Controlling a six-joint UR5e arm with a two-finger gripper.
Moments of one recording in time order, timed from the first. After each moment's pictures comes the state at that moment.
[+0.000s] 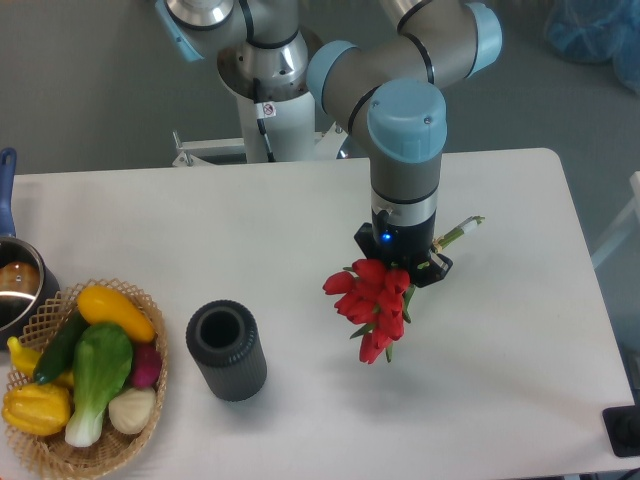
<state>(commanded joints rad) 2.52 -1.86 -1.60 -1.06 1.57 1.12</state>
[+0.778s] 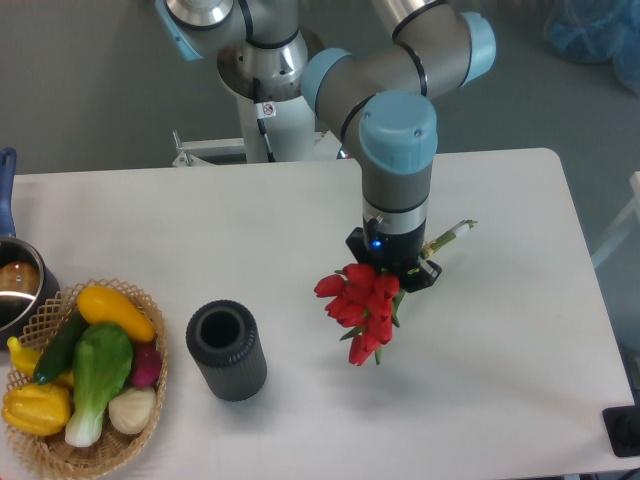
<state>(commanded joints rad) 2.48 -1.89 -1.64 -1.06 1.57 1.11</state>
